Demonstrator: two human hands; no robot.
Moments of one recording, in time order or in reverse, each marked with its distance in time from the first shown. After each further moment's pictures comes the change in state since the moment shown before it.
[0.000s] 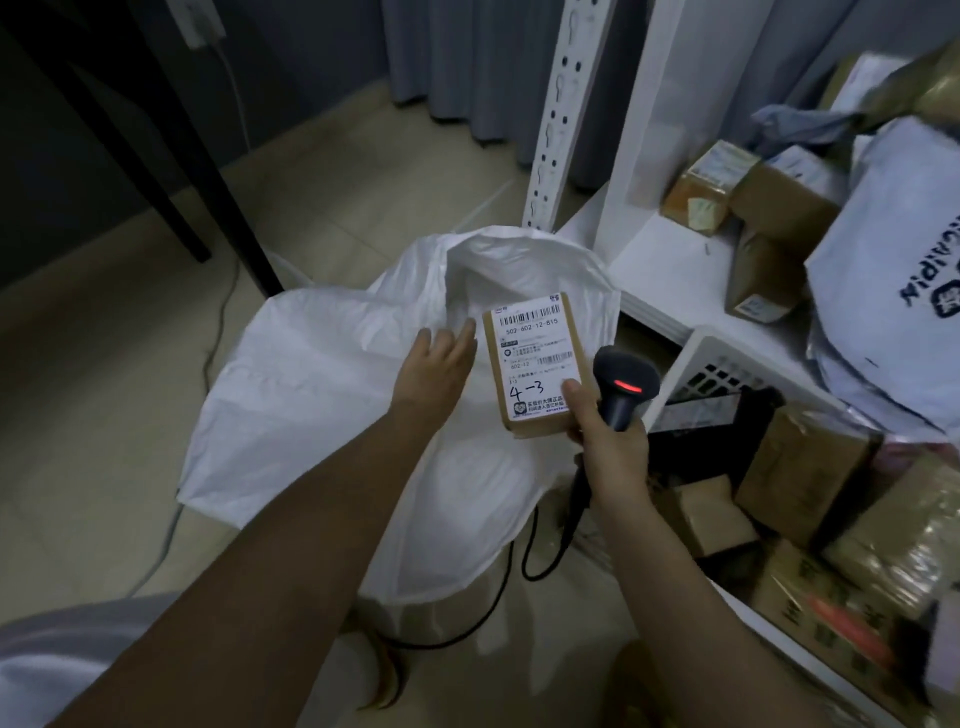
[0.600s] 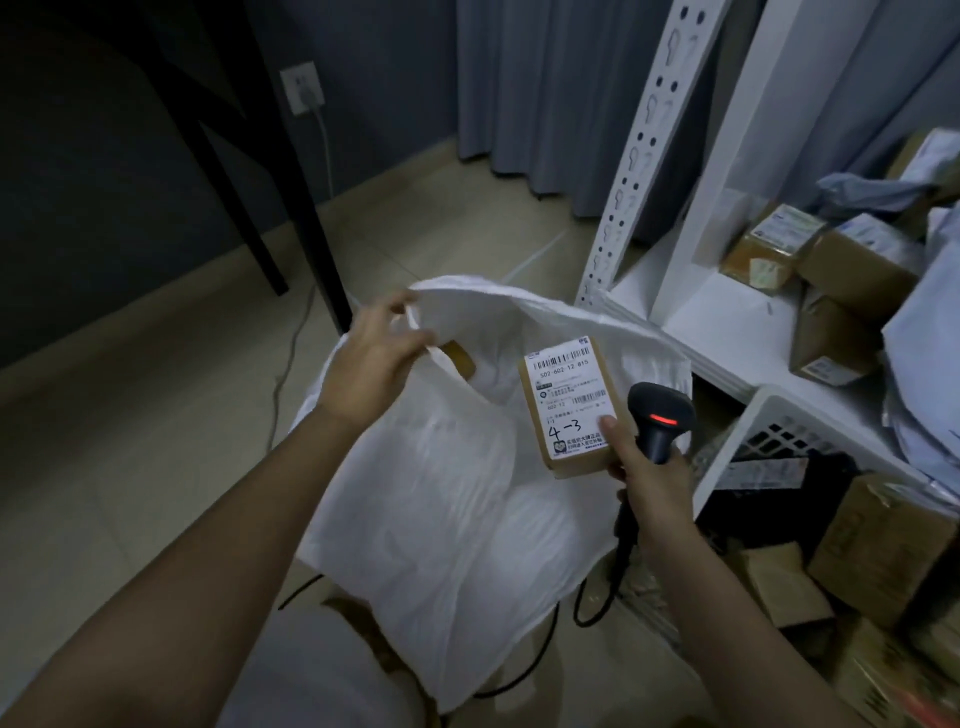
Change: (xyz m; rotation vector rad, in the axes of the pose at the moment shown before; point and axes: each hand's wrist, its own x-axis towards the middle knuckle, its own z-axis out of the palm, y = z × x) left_hand -0.072 -0.131 -0.020 -0.759 0.463 -0.306; right_hand 0.002 -0.004 0.026 -0.125 -0.082 -0.029
